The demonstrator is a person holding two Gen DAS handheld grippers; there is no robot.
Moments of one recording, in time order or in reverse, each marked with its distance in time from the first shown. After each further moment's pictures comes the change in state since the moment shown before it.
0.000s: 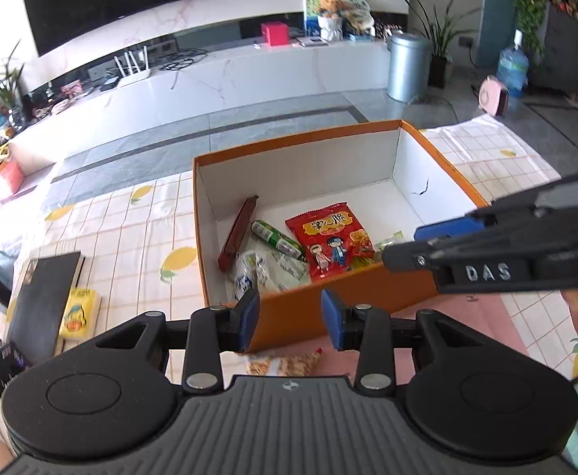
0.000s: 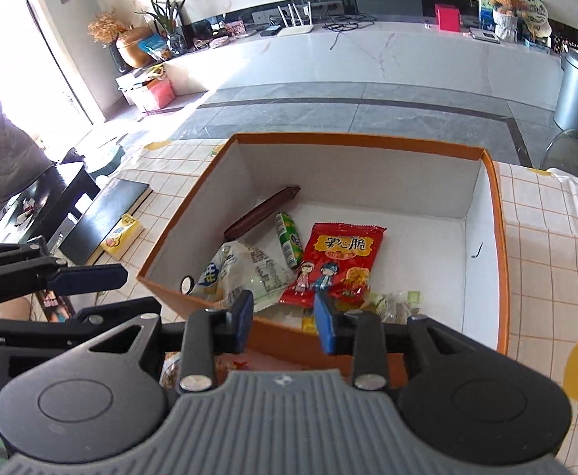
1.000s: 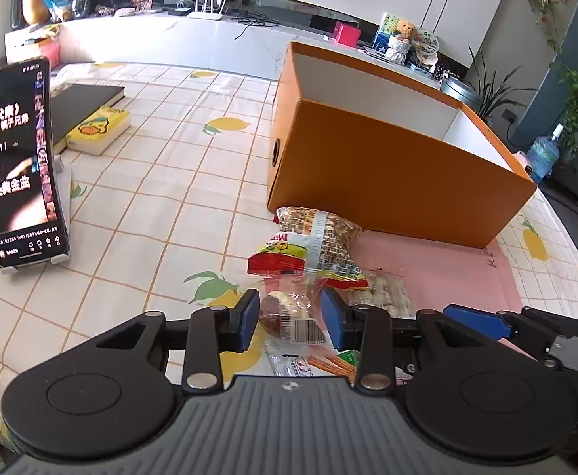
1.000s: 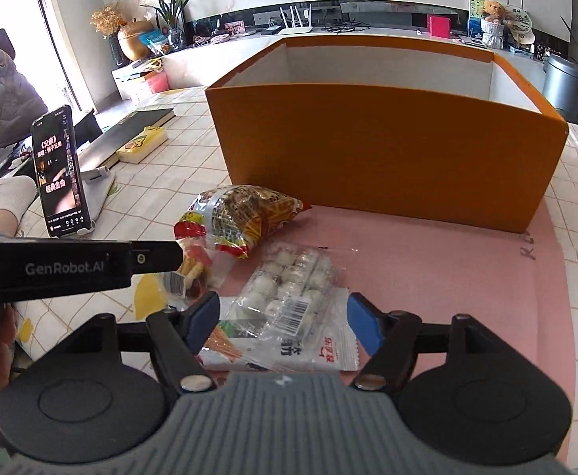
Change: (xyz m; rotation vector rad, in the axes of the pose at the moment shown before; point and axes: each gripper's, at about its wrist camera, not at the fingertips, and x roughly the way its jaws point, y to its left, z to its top) left arm 0.017 0.057 -0.141 -0.377 -0.026 -0.069; right arm 0.043 0.085 -0.154 -0.027 -0.031 -0.108
